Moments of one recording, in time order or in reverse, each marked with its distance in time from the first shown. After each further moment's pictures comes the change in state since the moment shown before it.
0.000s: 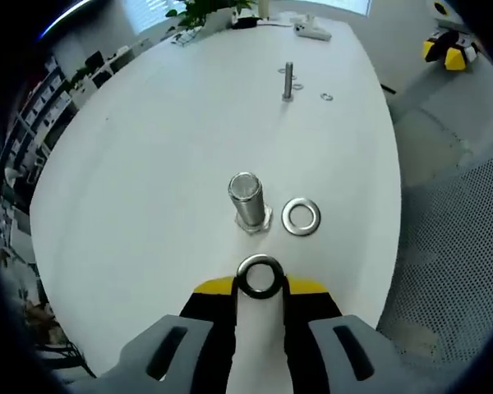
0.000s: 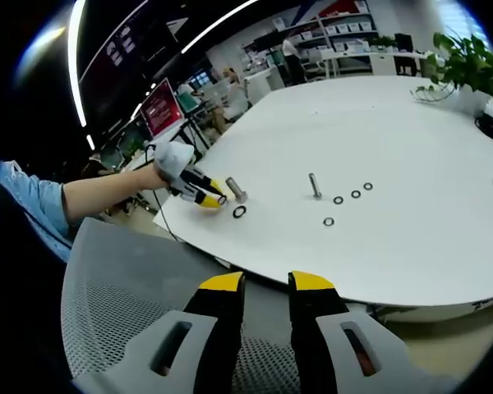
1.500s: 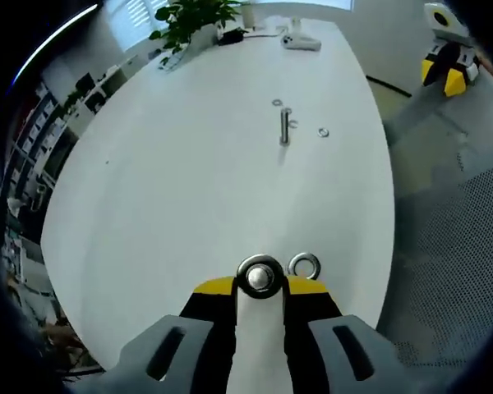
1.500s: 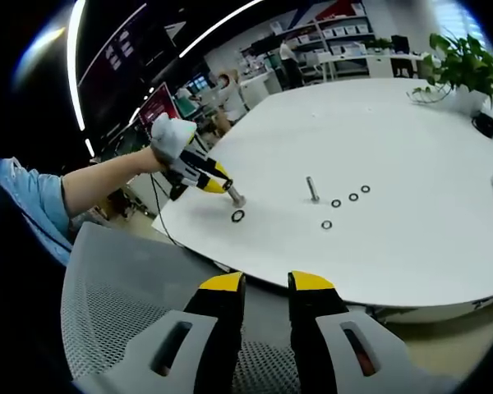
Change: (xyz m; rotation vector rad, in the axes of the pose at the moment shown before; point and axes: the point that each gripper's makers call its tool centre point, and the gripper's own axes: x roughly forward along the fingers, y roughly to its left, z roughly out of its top) left arm -0.013 0.005 0.065 0.120 0.008 0.020; right arm -0.001 -0.002 0.003 0.011 -0.025 -0.010
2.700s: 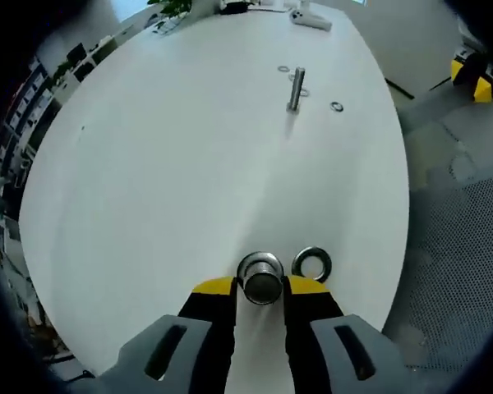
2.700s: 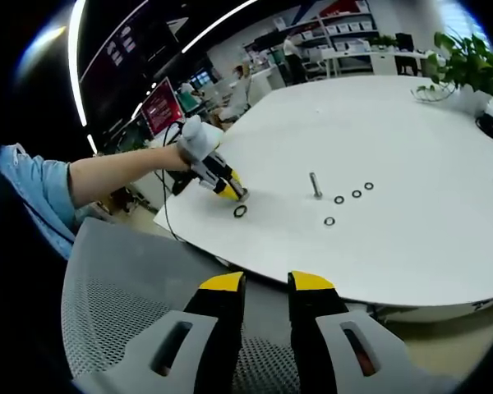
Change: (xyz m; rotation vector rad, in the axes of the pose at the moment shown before) left arm 0.034 -0.001 -0.024 -0.123 0.101 -0.106; right arm 0.001 0.002 -0.003 -0.010 0.025 0.013
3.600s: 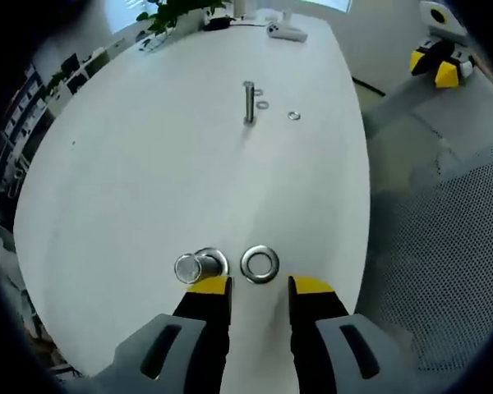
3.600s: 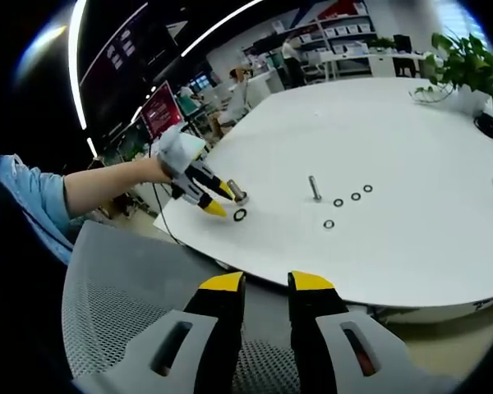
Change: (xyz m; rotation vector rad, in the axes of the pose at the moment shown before) left arm -0.003 -0.048 0.003 0.084 -0.060 -0.059; right arm 0.000 0.000 0.002 0.006 -0.018 -0.002
